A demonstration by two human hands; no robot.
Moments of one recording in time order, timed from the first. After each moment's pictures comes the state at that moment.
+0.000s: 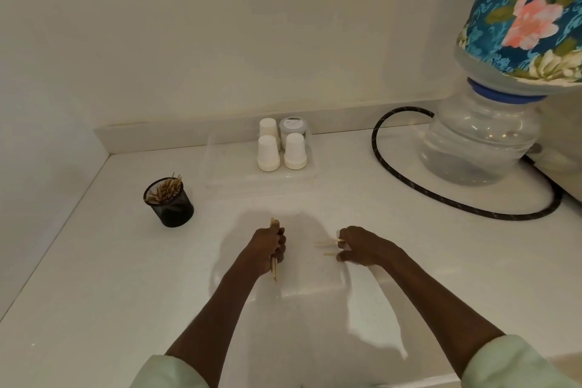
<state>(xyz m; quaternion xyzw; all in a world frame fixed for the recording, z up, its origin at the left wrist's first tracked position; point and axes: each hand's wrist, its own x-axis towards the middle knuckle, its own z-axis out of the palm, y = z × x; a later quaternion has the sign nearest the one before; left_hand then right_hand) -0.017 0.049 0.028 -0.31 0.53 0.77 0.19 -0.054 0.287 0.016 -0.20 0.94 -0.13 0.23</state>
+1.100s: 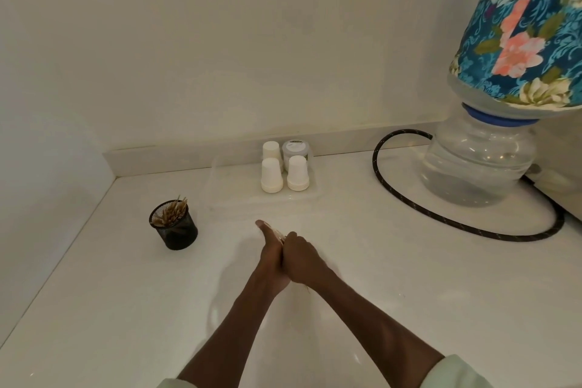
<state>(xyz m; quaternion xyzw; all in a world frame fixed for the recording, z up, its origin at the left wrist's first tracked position) -0.023 0.068 0.042 -0.25 0.40 0.87 0.15 -0.021 0.141 0.061 -0.13 0.96 -0.21 0.10</state>
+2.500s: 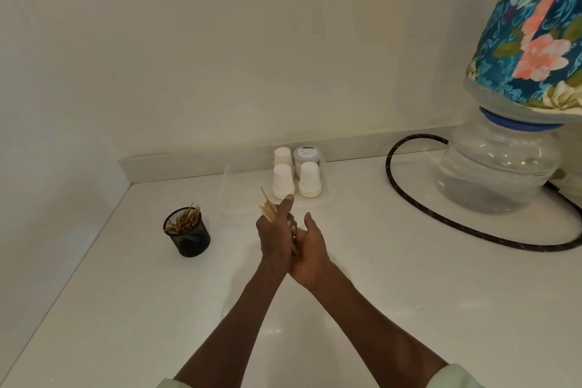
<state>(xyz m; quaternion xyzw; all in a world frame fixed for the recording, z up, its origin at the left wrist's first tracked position) -0.036 0.061 0.106 -0.20 0.58 0.78 -0.15 -0.031 0.126 0.094 0.15 0.25 -0.90 0.33</state>
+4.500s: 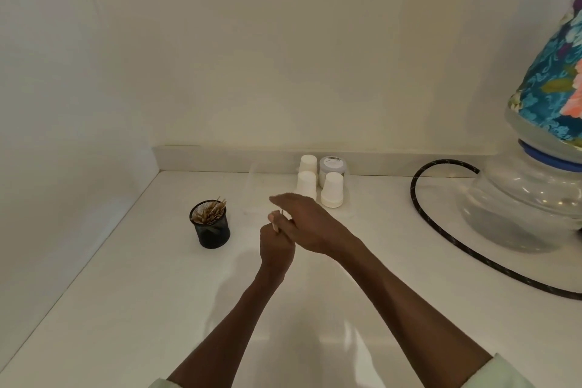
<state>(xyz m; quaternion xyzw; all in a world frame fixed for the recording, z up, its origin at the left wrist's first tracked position) -0.022 0.016 0.083 -0.17 0.73 0.63 -0.20 -0.037 0.107 0.182 -0.38 0.88 -0.28 0.03</state>
